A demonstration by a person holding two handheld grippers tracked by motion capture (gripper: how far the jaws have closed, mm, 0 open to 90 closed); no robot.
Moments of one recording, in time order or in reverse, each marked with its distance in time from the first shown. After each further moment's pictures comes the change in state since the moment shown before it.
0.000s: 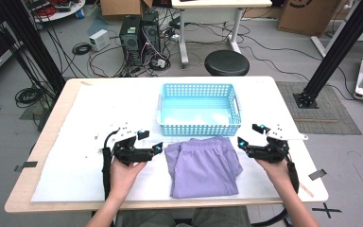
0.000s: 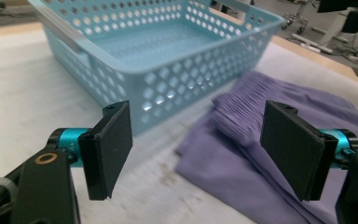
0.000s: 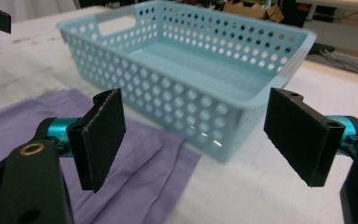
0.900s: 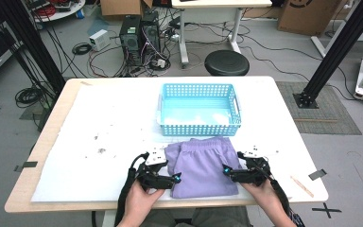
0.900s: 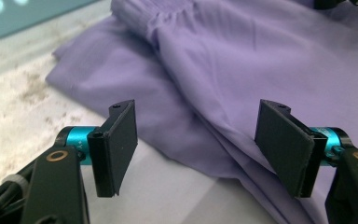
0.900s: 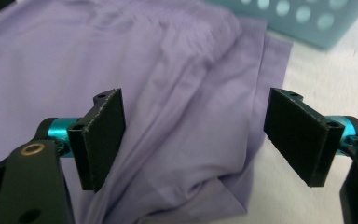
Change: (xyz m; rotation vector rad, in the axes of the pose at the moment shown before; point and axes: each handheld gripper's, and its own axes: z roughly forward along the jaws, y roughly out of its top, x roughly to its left) left arm -0.060 -0.037 0.034 0.300 -0.010 0.013; right arm 0.050 -0.036 0.016 0.323 0.035 0.070
